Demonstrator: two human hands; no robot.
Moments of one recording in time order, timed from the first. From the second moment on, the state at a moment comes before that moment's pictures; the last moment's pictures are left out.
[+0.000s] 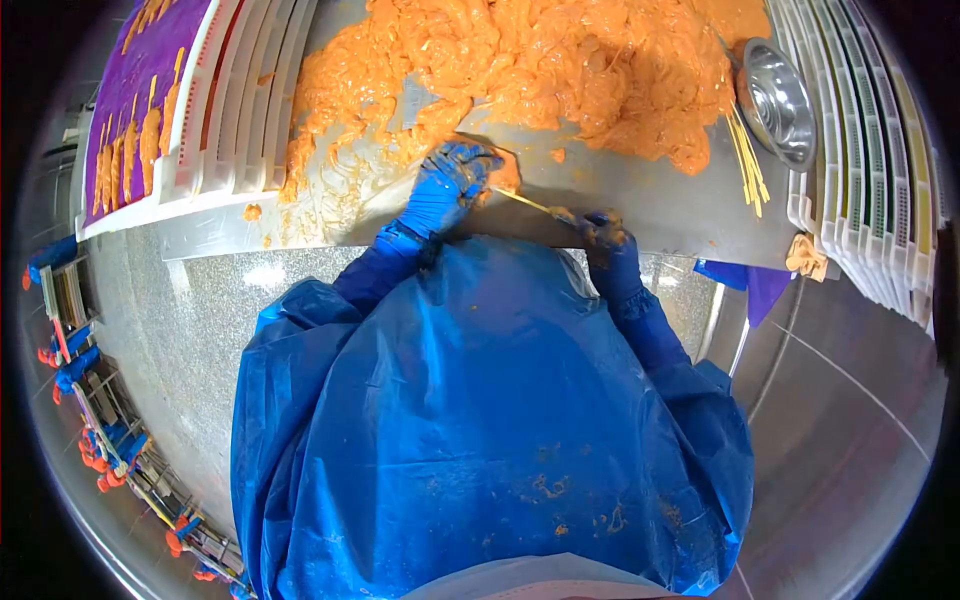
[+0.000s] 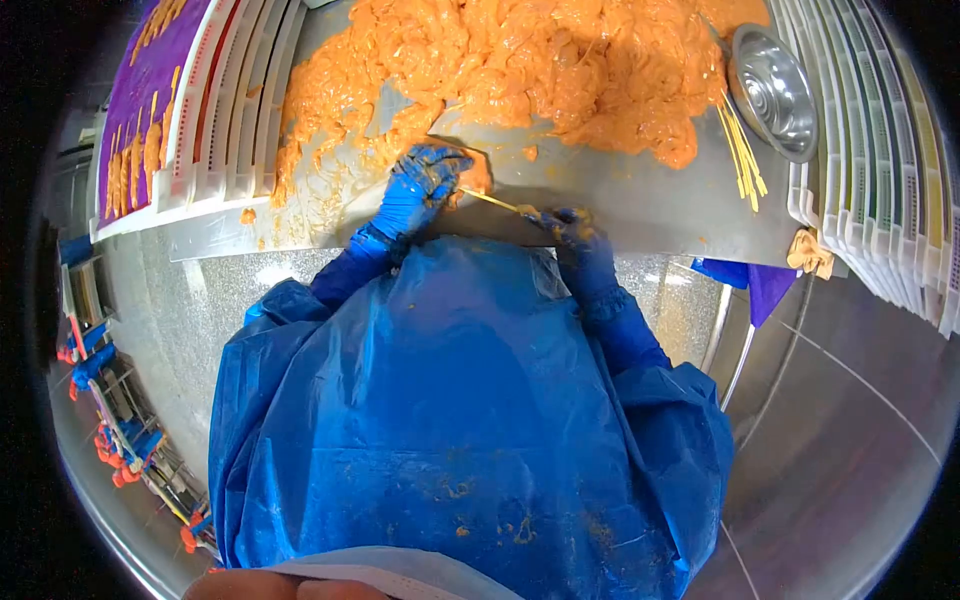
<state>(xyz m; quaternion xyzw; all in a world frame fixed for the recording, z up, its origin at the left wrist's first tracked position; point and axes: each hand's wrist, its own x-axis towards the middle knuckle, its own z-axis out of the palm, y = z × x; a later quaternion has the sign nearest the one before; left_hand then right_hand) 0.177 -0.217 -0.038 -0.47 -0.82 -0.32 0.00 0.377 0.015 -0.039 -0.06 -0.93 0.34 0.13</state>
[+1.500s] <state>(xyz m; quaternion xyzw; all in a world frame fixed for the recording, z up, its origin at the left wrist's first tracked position) 0.174 -0.189 -0.055 -0.47 -0.81 -0.35 -0.03 0.352 0.038 -0.020 -0.10 -0.96 0.26 0.06</state>
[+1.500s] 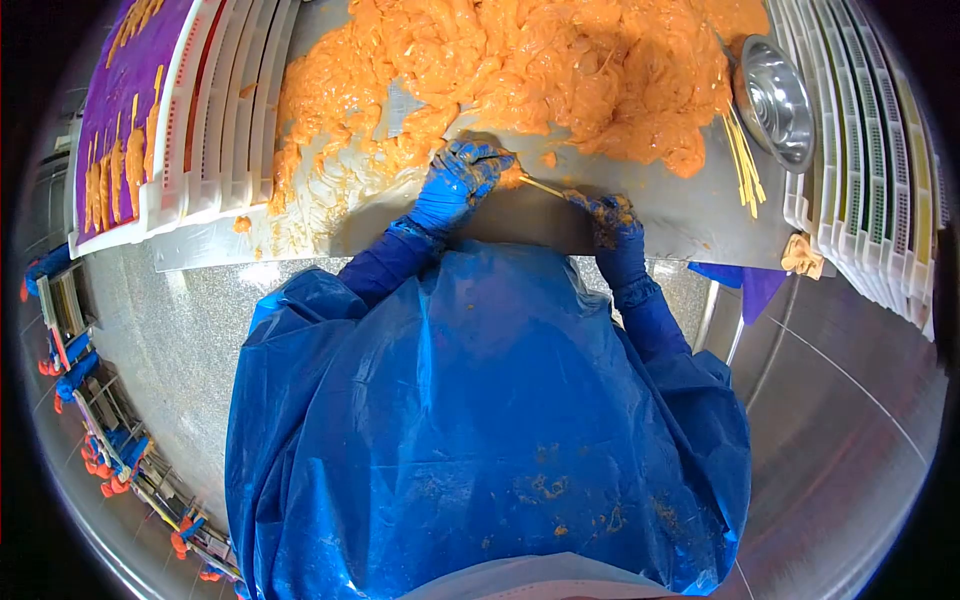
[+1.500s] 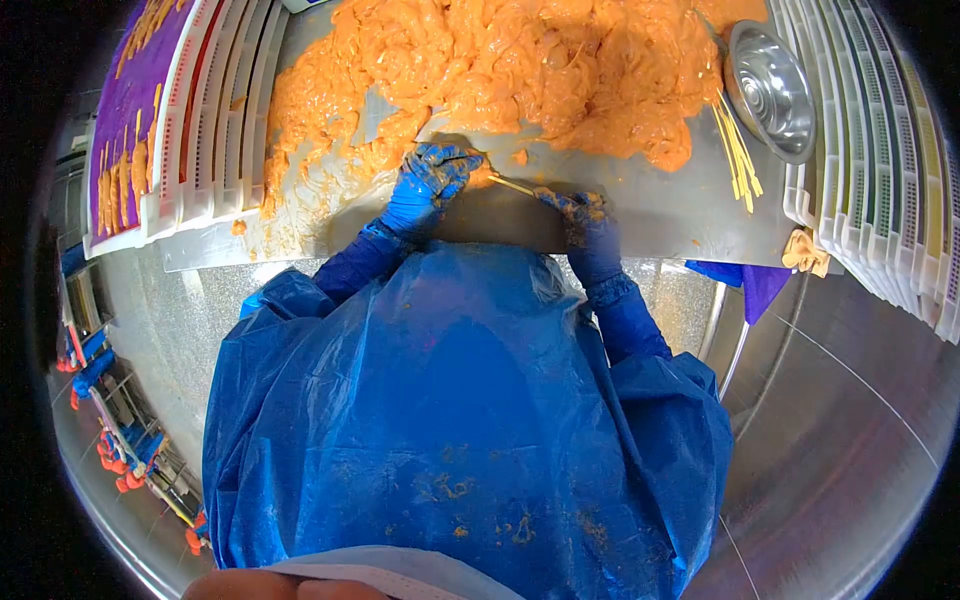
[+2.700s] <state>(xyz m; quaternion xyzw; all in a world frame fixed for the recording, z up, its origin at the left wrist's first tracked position) 0.170 -0.206 -0.052 -0.41 -0.83 -0.39 -0.02 0.330 0.018 0.002 -0.06 -0.95 0.29 0.08</state>
